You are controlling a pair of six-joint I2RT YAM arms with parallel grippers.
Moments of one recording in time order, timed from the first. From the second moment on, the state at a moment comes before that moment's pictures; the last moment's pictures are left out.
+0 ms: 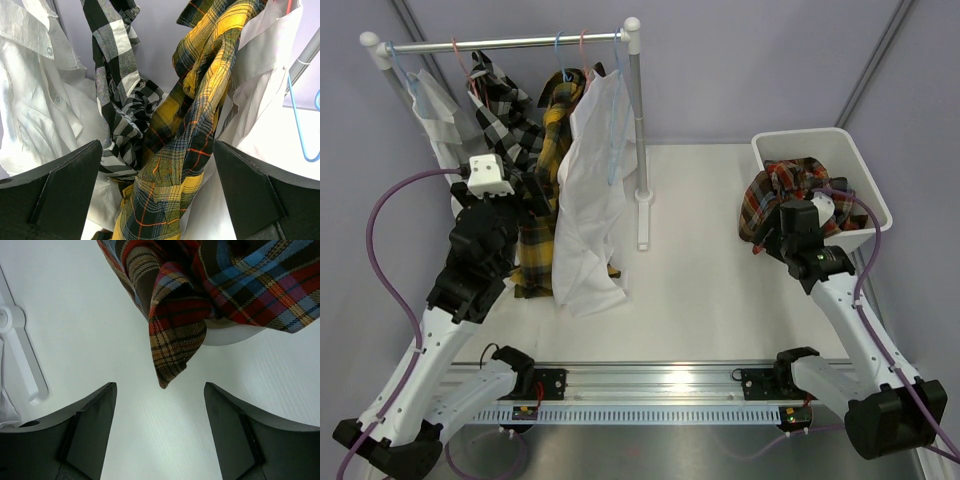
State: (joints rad) left arm -0.45 0.80 1.04 -0.26 -0.53 -0.11; right arm 0.20 0.99 0.89 -0.62 0.29 0.64
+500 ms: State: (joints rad) left arm -0.45 0.79 1.04 -0.26 -0.53 -0.11; right arm 0.20 1.12 0.86 -0.54 0.32 0.68
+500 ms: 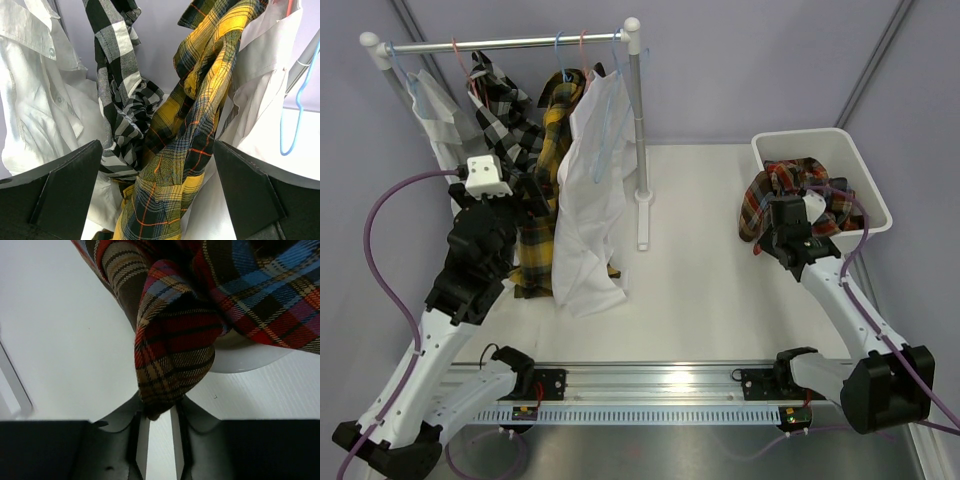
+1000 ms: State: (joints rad) left arm -0.45 0.79 1.04 -0.25 -0.53 -0.10; right arm 0.05 1.18 1.17 -0.57 0.40 0.59
